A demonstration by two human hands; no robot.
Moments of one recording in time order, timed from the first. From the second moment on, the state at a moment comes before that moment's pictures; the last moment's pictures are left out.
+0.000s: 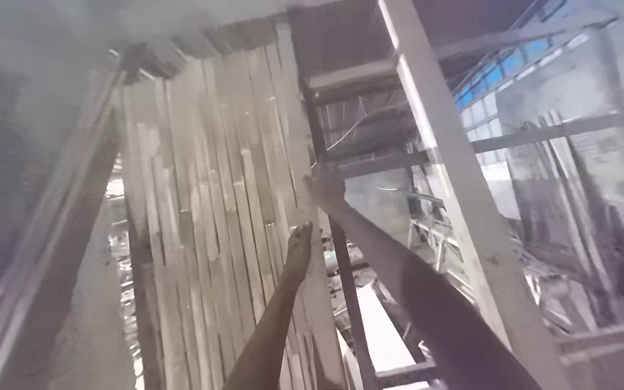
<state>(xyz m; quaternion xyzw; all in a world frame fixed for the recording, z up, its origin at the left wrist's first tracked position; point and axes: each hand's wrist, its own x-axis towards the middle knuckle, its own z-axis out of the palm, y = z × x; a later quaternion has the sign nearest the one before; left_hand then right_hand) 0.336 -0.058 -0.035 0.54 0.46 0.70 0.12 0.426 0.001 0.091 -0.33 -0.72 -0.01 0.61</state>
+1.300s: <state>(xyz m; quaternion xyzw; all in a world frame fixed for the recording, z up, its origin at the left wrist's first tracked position) 0.324 -0.047 -0.044 0.52 0.55 0.63 0.19 0.369 -0.022 0.153 -0.34 -0.76 -0.15 0.53</state>
